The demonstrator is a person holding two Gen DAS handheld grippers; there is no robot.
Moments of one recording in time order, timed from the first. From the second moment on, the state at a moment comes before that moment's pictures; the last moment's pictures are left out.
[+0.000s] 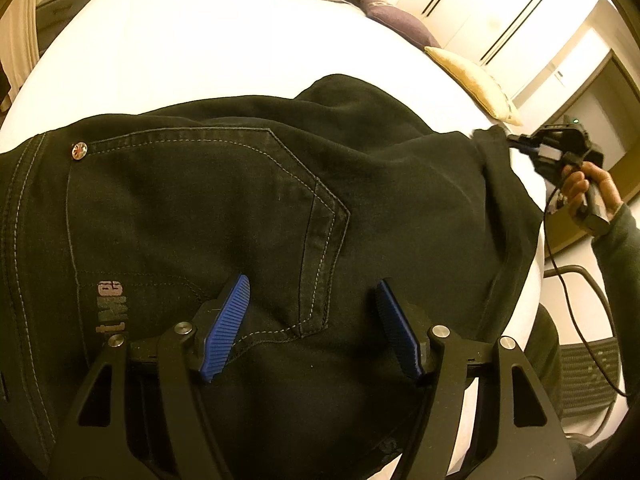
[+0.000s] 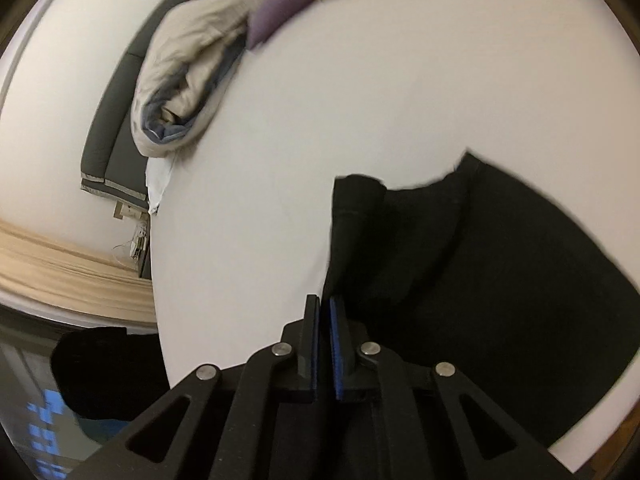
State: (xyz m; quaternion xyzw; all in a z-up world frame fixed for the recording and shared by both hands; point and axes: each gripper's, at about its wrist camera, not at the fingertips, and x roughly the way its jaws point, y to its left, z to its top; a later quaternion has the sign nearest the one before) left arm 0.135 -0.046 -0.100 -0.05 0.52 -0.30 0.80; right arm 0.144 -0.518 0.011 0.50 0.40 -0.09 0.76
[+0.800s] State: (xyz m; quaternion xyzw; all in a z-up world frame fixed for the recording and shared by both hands) left arm 0.132 -0.043 -0.101 -0.06 0.51 -0.30 0.80; right arm 0.191 -0.519 -0.001 0.41 0.49 -0.13 0.76
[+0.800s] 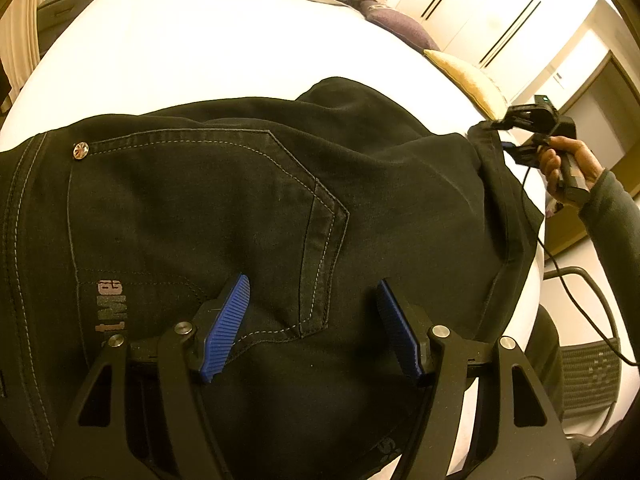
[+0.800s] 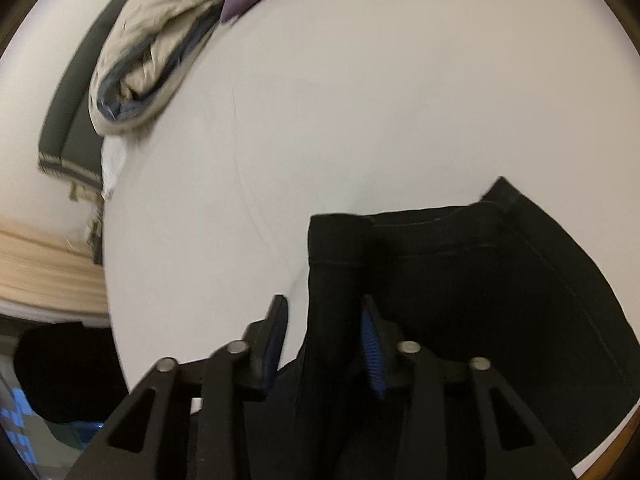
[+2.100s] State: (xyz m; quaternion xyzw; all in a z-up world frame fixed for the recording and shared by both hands) left arm 0.132 -0.046 -0.087 -0.07 0.51 -0.27 0.81; right arm -0.077 -0.551 -0.046 0.62 0.21 -0.19 0.73
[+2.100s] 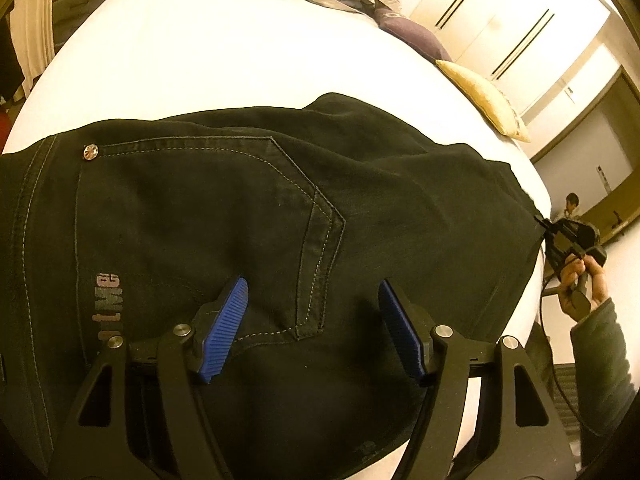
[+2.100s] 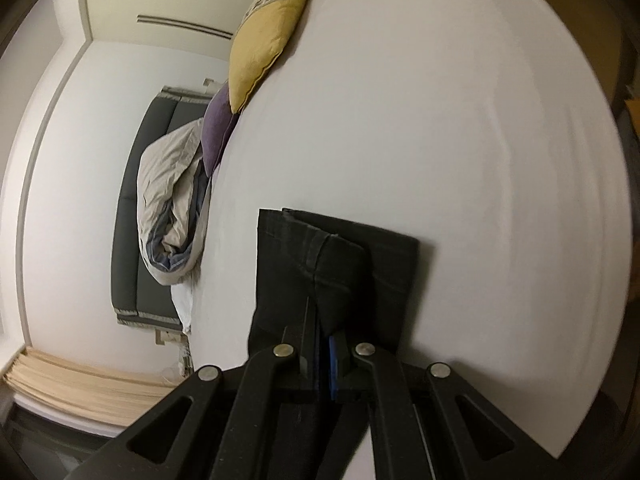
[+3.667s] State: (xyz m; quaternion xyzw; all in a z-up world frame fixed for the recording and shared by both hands) left arm 0.124 -0.032 -0.095 -0.09 0.49 -0.29 0.81; right arm 0.134 -0.452 -0.059 0.46 0.45 -0.02 0.77
